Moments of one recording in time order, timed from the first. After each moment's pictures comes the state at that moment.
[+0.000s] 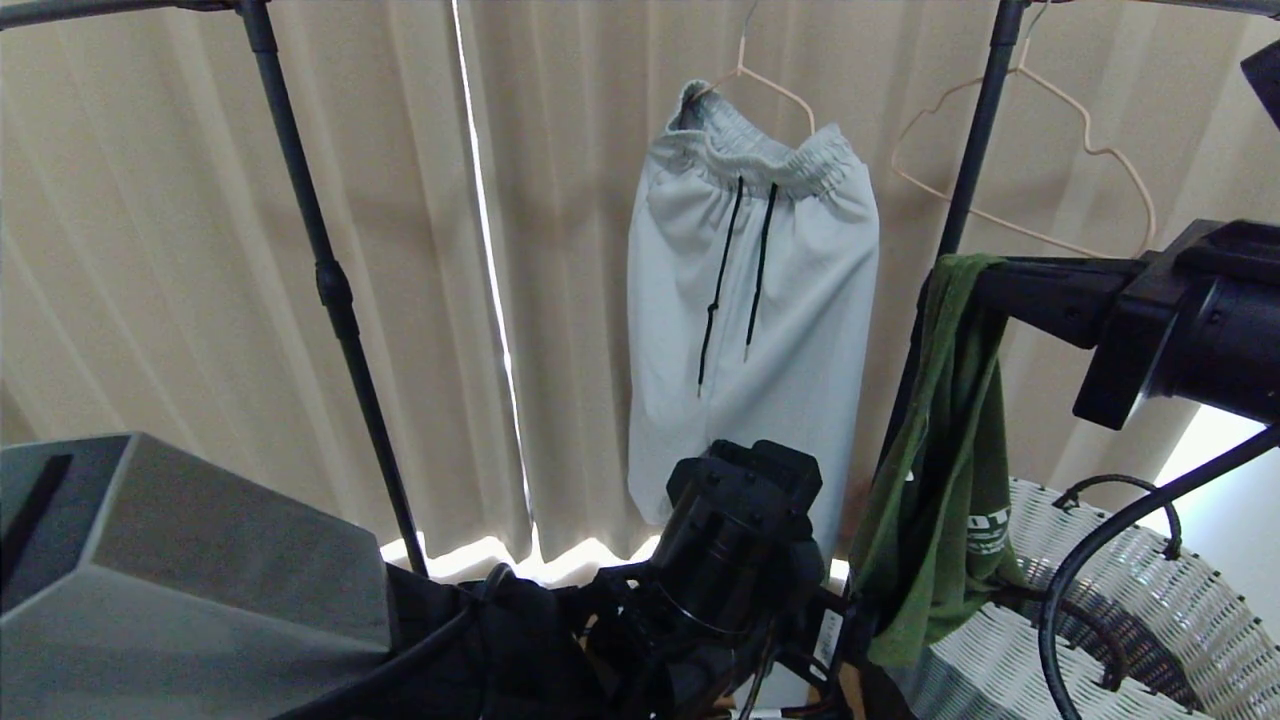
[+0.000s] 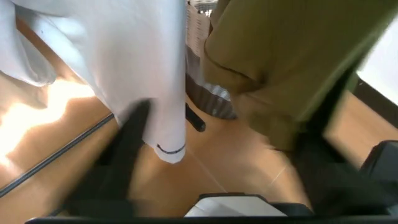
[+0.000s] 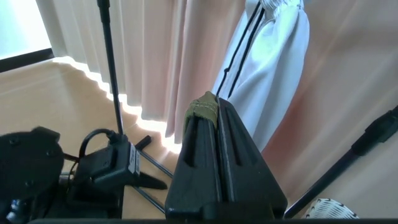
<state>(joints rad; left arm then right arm) -1.02 2.05 -1.04 -0.55 0.15 -0.23 0.63 1.28 -0.95 -0.23 -0.04 -0.06</state>
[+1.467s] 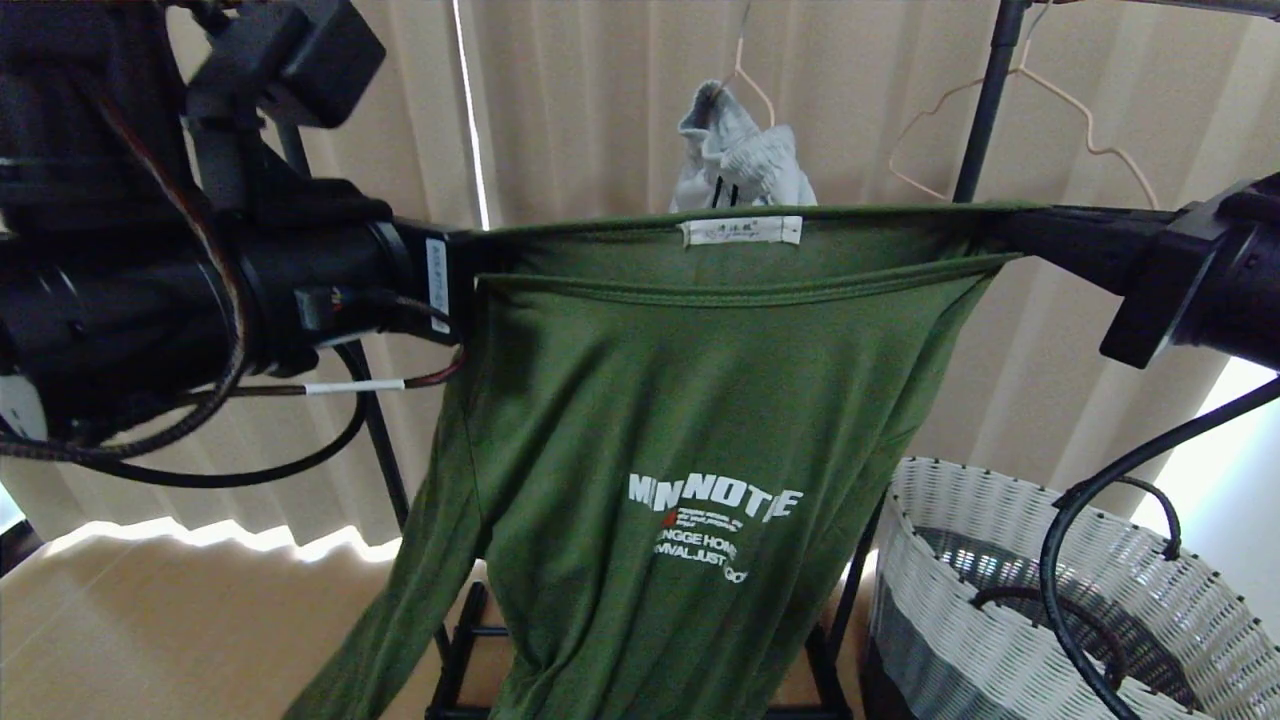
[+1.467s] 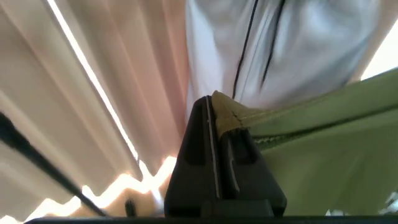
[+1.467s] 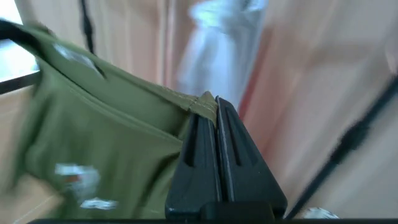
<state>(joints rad) -0.61 1.46 -1.17 -0.14 0.22 0.06 0.55 1.27 -0.96 -0.30 -0.05 -0.04</state>
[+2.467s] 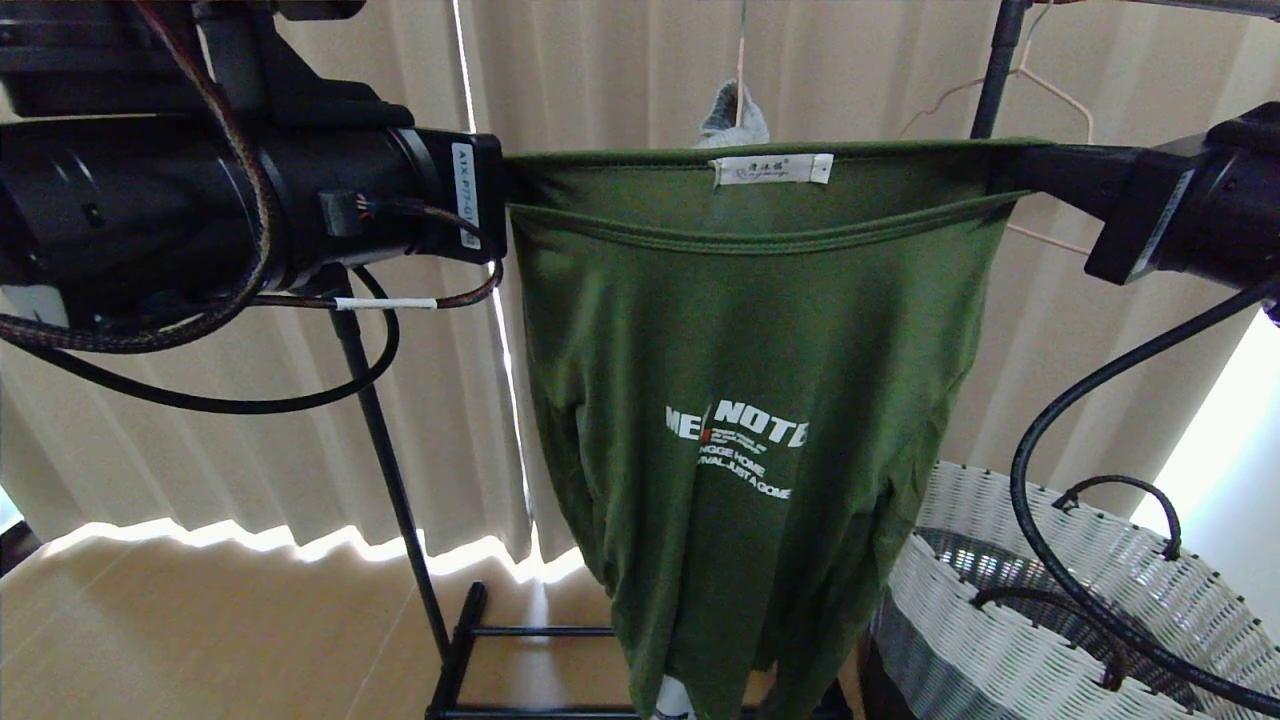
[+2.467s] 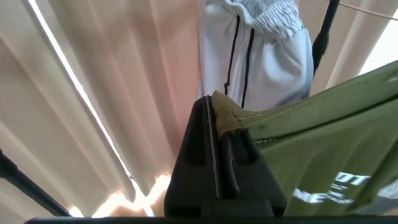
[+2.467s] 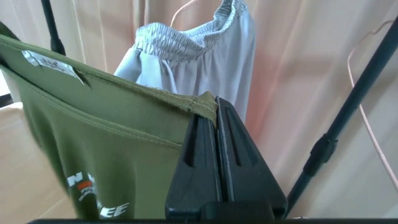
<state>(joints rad) -0.64 1.52 -1.33 -0.12 0.22 0.06 0.48 1.34 -1.07 -0.31 -0.05 -0.04</state>
